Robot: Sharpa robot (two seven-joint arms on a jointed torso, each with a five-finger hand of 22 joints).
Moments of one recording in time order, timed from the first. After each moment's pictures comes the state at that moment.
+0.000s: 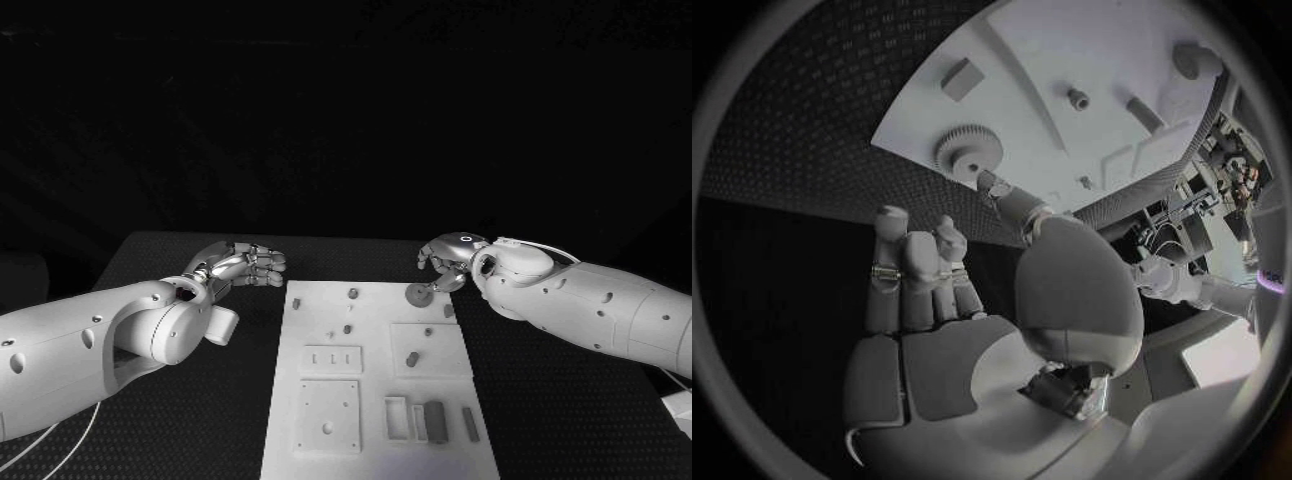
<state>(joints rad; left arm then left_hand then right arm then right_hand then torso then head) 1.34 -0.82 -0.20 1.46 -0.12 -0.35 0.20 1.09 -0.05 0.52 -0.28 0.05 0.84 0.19 0.35 0.45 1.13 0.13 0.14 0.13 0.97 0.11 0.35 0.65 0.03 0.93 0.01 0.18 0.68 1.21 -0.73 -0.04 1.10 -1.67 -0.20 -0.05 1.10 -0.27 0.66 -0.19 0.06 0.82 0.12 0.31 0.48 1.04 0.02 1.18 1.17 1.20 -0.09 1.40 1.11 0.25 1.10 0.01 0.88 1.31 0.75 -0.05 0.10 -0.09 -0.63</state>
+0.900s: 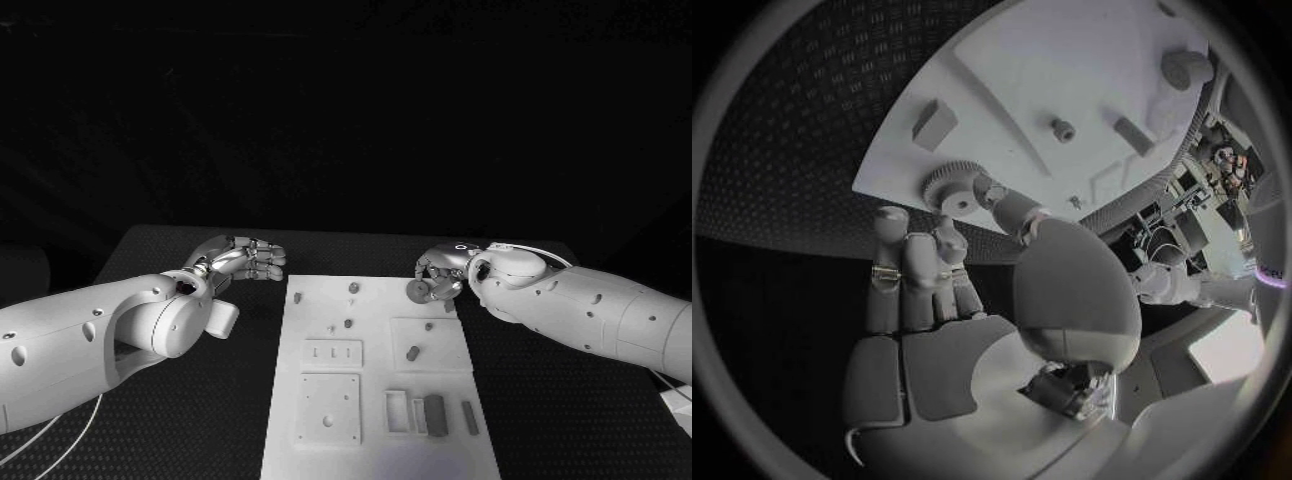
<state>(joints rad) 1.34 -0.82 -0.20 1.45 -0.12 -0.35 0.20 1.09 -0.05 0.52 -0.28 0.05 0.84 0.19 0.35 0.45 1.13 0.13 0.13 0.13 0.97 0.11 0.34 0.66 0.03 0.92 0.01 0.18 0.68 1.18 -0.70 -0.04 1.06 -1.65 -0.14 -0.01 1.11 -0.25 0.67 -0.18 0.06 0.83 0.12 0.32 0.49 1.03 0.02 1.21 1.17 1.21 -0.08 1.43 1.12 0.25 1.10 0.00 0.90 1.31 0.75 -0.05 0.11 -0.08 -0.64</state>
